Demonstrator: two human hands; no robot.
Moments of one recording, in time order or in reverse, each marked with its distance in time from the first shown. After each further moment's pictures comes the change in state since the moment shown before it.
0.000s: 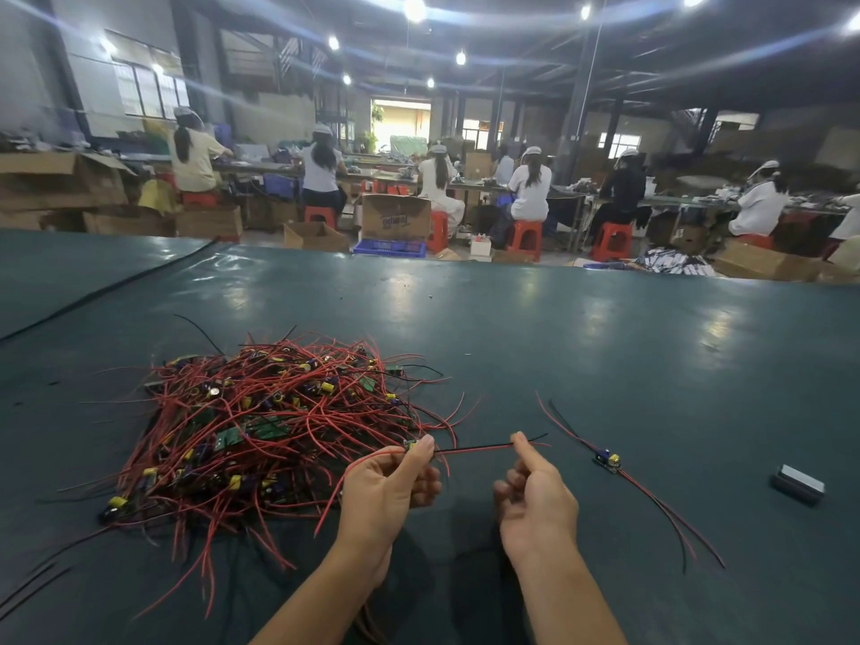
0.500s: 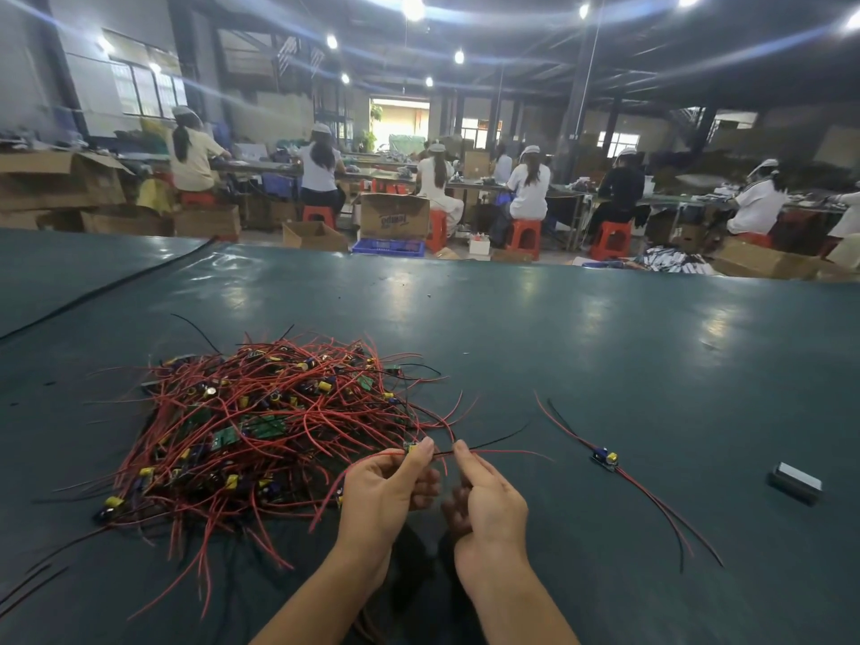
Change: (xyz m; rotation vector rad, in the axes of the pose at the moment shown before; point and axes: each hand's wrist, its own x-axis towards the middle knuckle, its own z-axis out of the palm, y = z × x) left_hand 0.000 -0.005 0.001 0.040 -0.016 0.007; right_hand -0.029 0.033 0.011 -0.166 -0.134 0.006
